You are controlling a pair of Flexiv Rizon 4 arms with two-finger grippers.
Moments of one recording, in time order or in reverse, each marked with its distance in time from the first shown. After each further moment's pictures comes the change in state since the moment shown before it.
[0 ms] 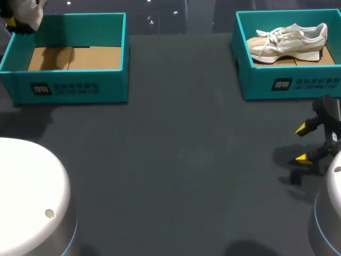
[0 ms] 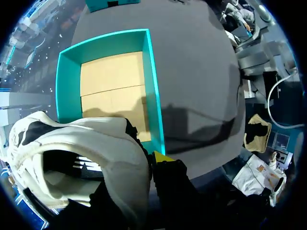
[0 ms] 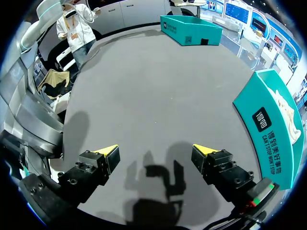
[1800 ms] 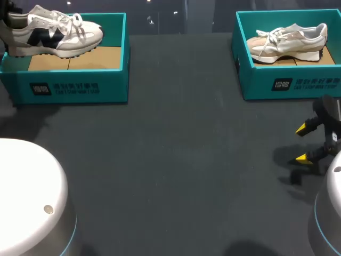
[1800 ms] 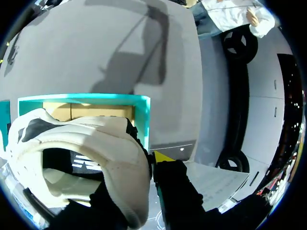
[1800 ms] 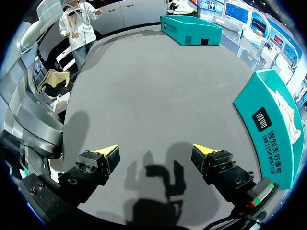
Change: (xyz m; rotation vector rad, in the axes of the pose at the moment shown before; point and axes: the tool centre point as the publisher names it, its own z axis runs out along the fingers) left arm -0.028 0.054 0.055 -0.255 0.030 1.377; right arm 0.000 0.000 0.000 0.000 0.000 0.000
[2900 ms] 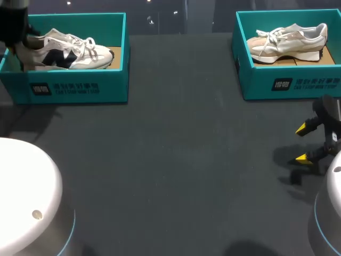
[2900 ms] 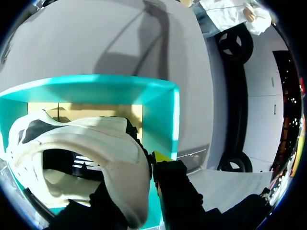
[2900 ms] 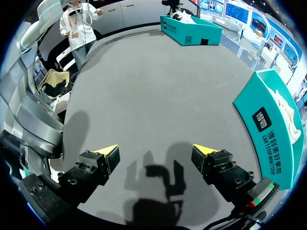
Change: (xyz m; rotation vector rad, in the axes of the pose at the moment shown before) left arm -0.037 0.002 0.077 0.067 0.034 0.006; right arm 0.000 0.000 0.000 0.000 0.000 0.000
